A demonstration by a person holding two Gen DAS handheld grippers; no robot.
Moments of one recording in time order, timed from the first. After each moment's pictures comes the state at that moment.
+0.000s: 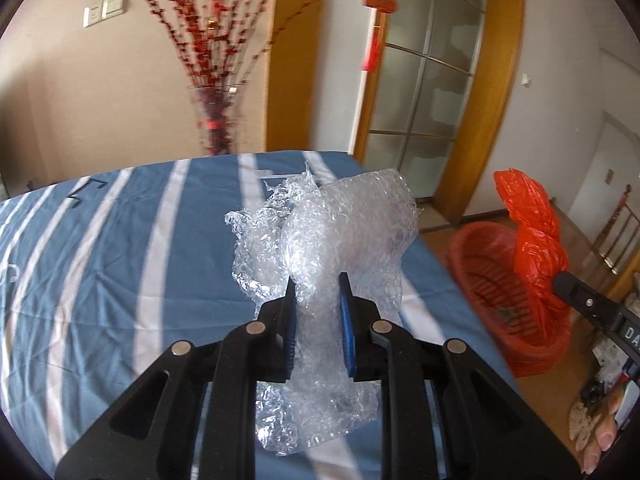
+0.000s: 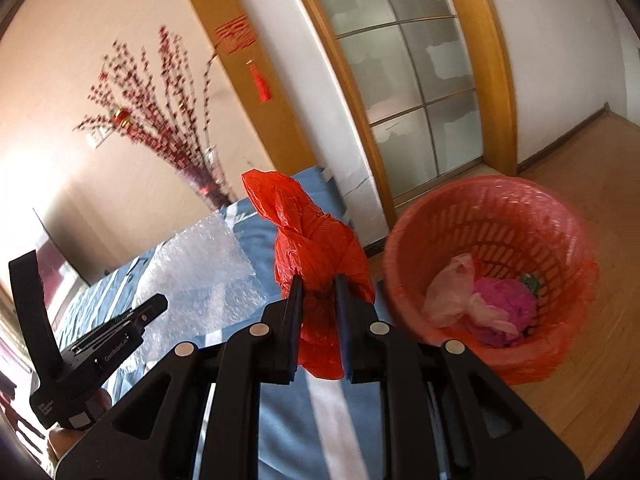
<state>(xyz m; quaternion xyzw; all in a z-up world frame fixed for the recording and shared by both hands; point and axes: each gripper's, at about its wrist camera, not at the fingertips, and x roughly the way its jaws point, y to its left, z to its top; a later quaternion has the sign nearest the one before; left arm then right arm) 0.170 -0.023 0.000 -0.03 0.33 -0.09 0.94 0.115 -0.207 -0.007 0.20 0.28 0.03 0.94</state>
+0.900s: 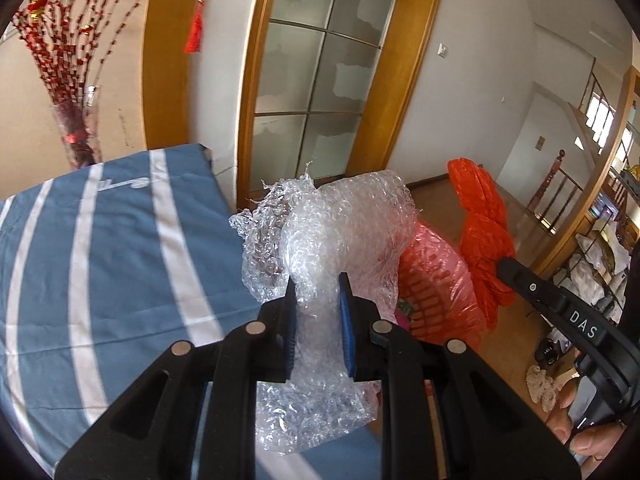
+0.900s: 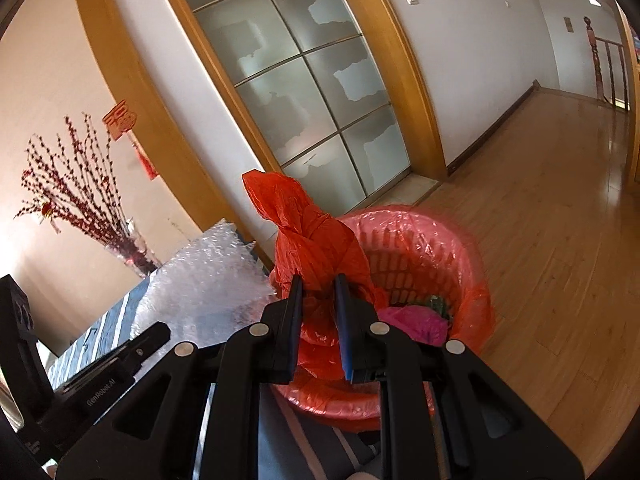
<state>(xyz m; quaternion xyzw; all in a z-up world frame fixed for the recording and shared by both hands) 0.193 -0.179 -0.009 -0.02 0.35 -0.24 0.90 0.099 -0.333 -0.020 0.26 0.24 -0.09 0.93</state>
